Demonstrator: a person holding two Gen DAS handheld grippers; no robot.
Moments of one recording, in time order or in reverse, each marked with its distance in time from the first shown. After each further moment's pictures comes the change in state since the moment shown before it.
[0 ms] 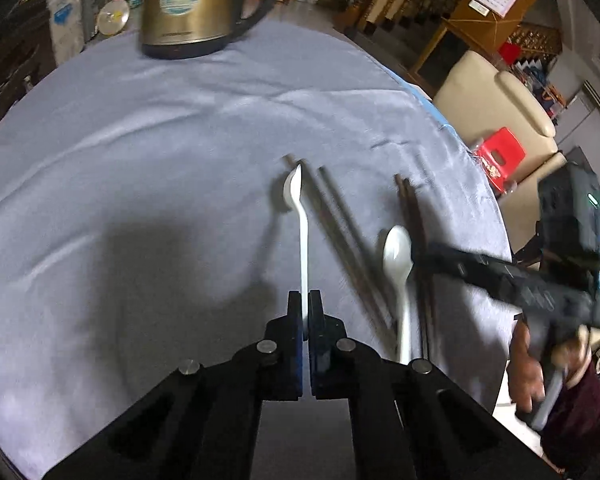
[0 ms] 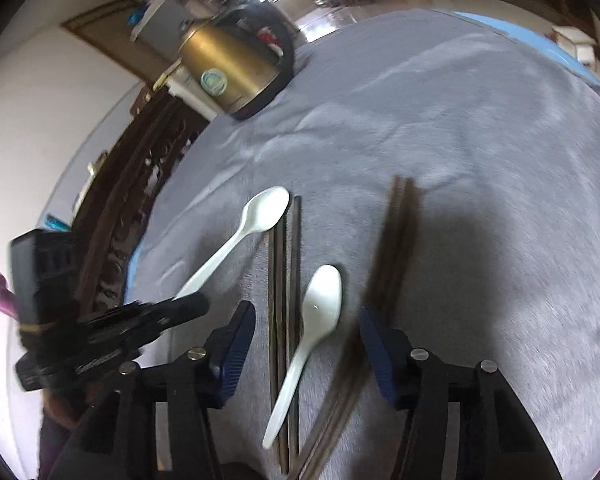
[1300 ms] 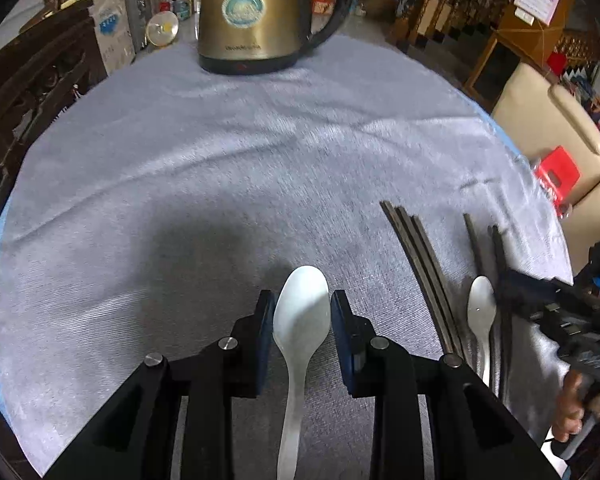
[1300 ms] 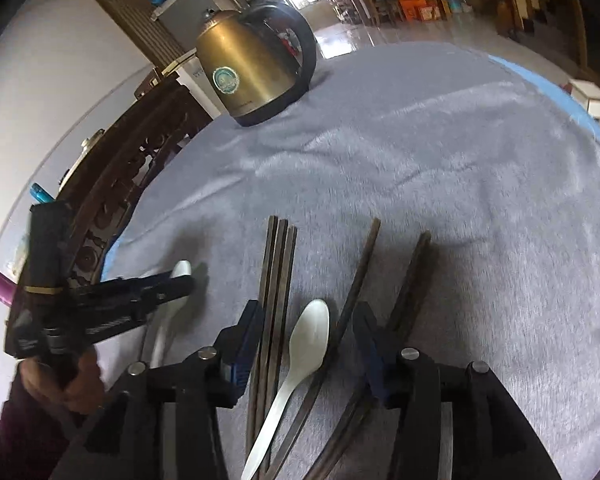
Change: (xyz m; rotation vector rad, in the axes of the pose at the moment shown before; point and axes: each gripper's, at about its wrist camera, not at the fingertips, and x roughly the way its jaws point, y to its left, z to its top) left arm 0.014 0.026 0.035 -0.047 -0.069 0.215; right arm 0.014 0.014 0.015 -0.151 -0.060 -0.072
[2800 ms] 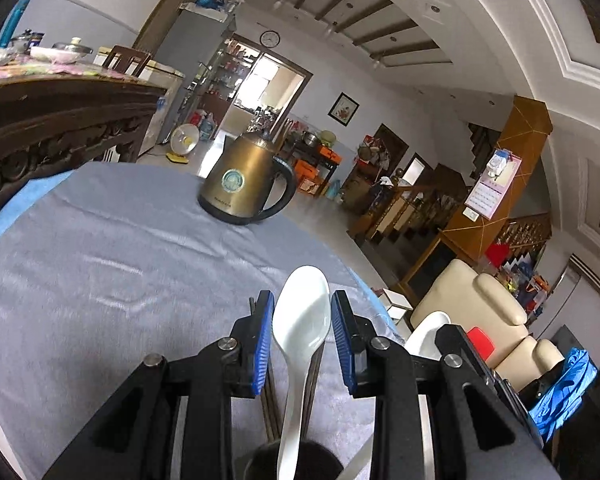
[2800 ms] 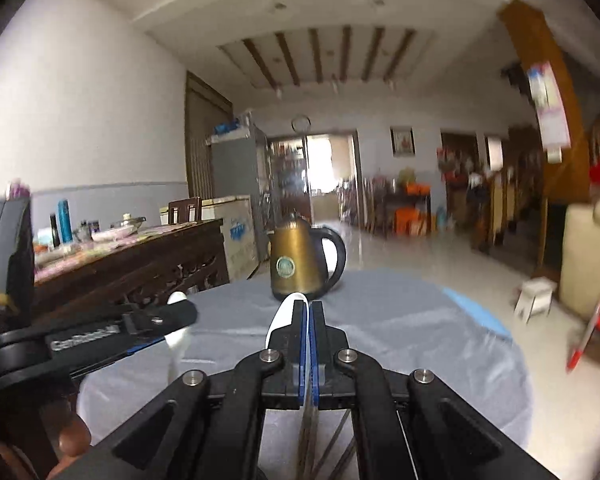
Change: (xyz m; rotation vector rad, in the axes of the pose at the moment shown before) left arm -0.159 -0.064 -0.134 -0.338 -0.682 -0.250; right arm -0.183 0.142 -0.122 -0.341 -0.778 -0.210
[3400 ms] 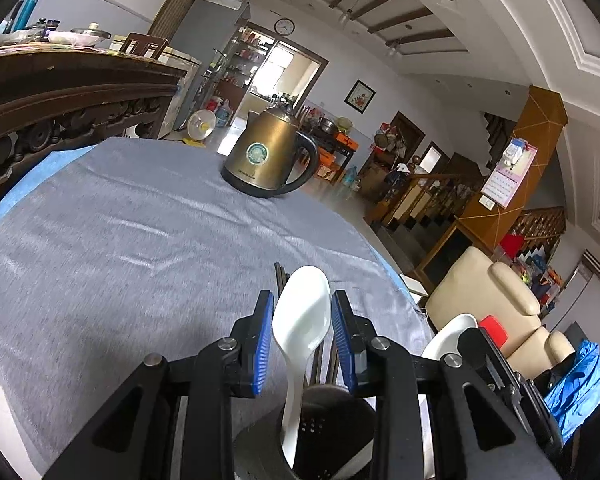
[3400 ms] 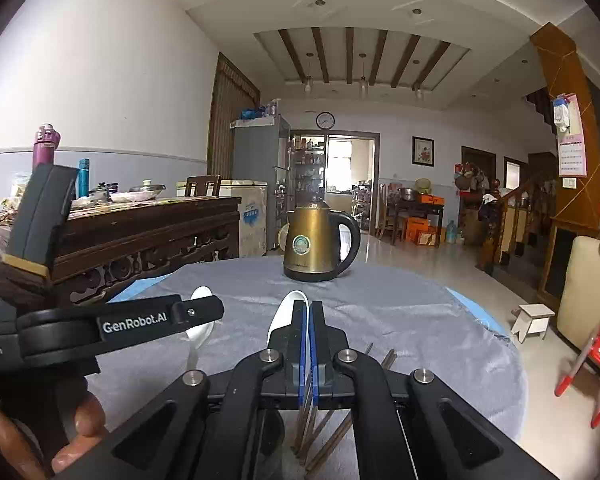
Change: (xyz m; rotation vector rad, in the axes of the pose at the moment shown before) left arm -0.011 0.015 -0.035 -0.007 0.043 0.056; right arm -0.024 0.010 -0.039 -0.075 0.041 0.052
